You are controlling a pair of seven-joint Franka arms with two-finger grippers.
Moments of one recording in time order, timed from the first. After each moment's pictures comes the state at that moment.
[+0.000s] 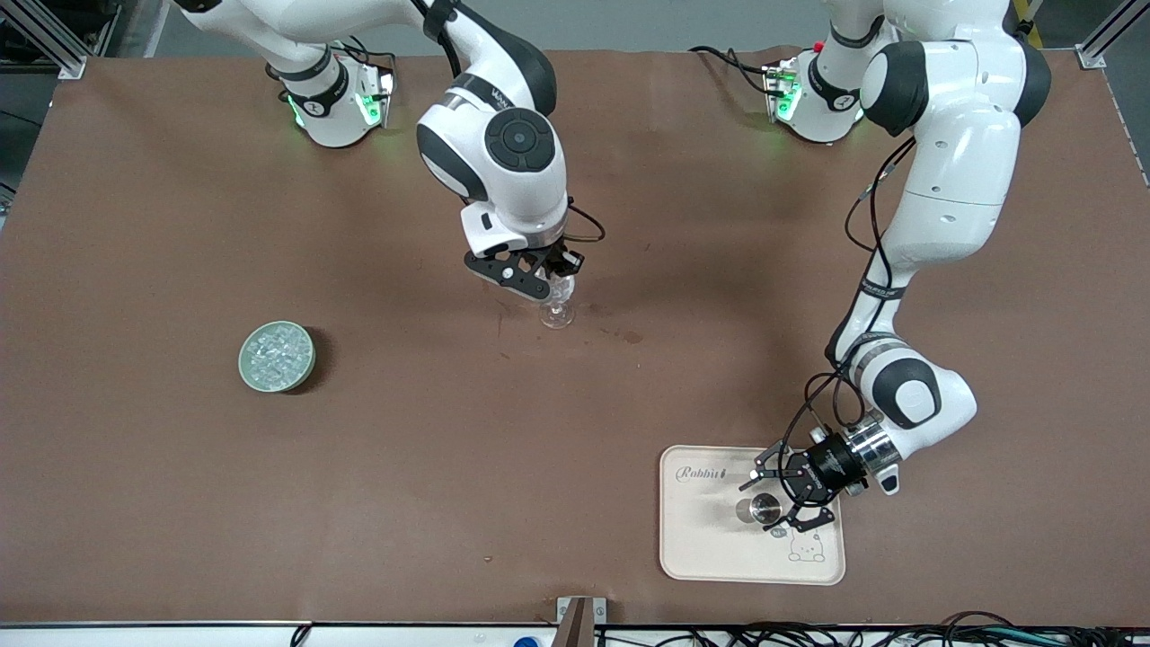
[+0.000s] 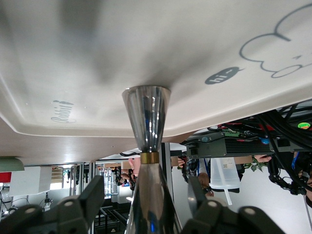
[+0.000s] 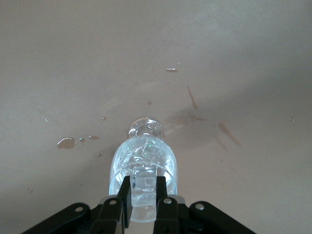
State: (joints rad) left arm -0.11 1.02 -0.02 -1.28 -1.68 2.28 -0.83; right arm 0.35 0.51 0.52 -1.53 -0.21 1.92 1.35
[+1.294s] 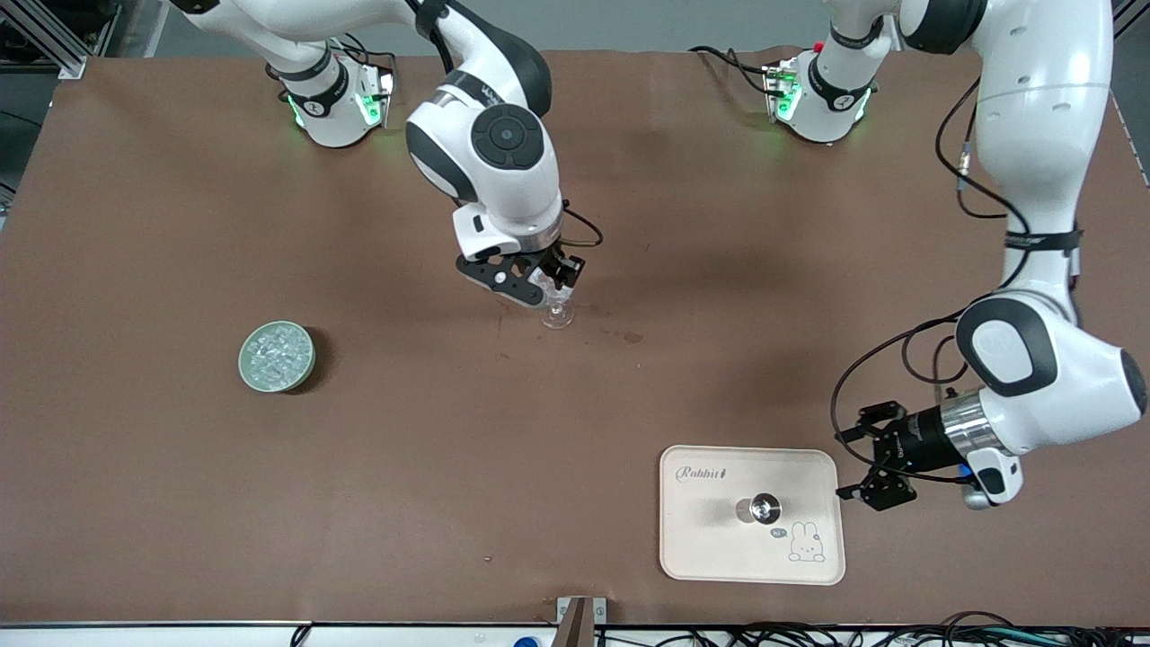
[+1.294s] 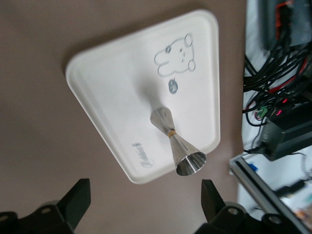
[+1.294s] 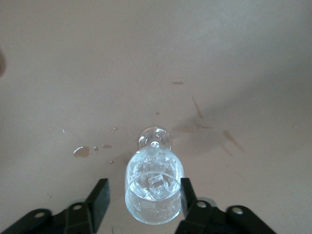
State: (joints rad) left arm -0.11 0.68 0.07 -1.36 -0.67 2.14 -0.81; right arm 0.33 0.50 0.52 -1.46 -0.22 1.88 1.35
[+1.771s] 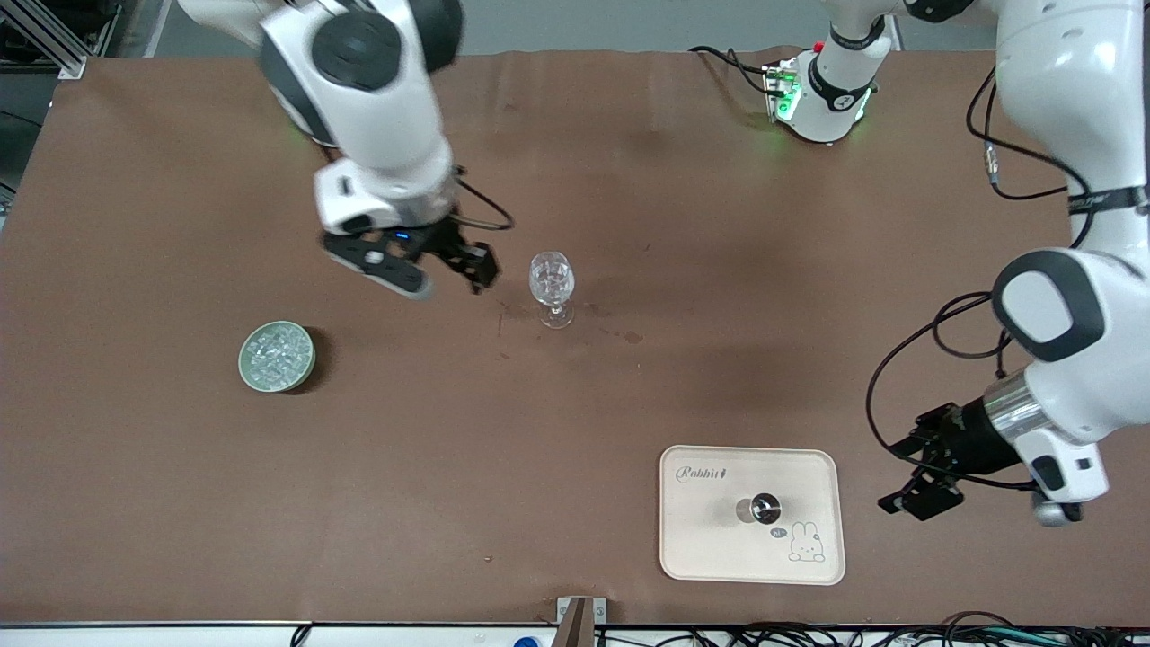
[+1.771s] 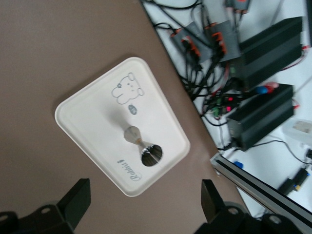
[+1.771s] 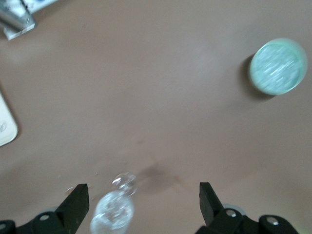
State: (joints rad) left arm -0.12 0.57 0.06 -1.26 -0.48 2.12 -0.81; right arm 0.15 0.28 0.50 -1.38 -0.23 1.65 1.11
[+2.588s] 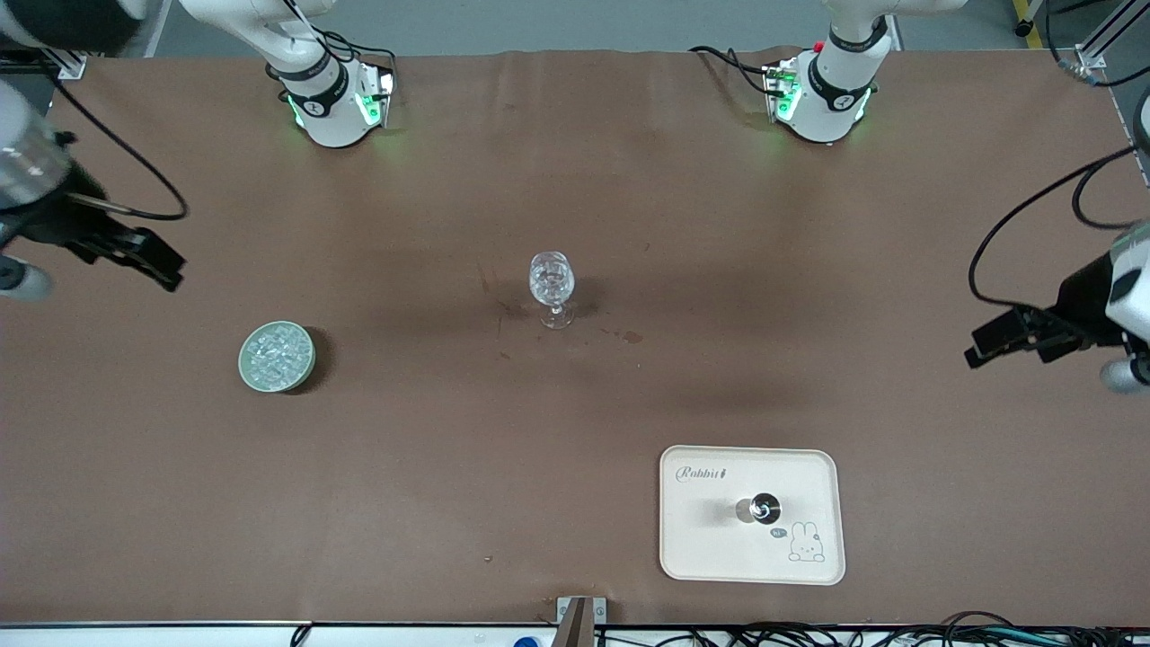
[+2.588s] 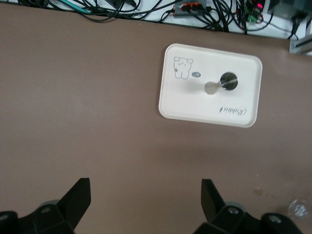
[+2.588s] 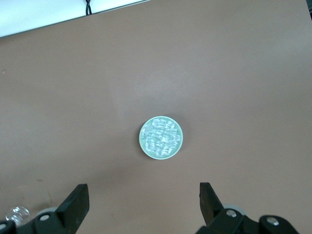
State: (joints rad) left arm -0.09 0.19 0.06 -1.46 -0.10 1.80 -0.06; right arm 0.10 0.09 0.00 -1.39 -0.13 1.53 0.37
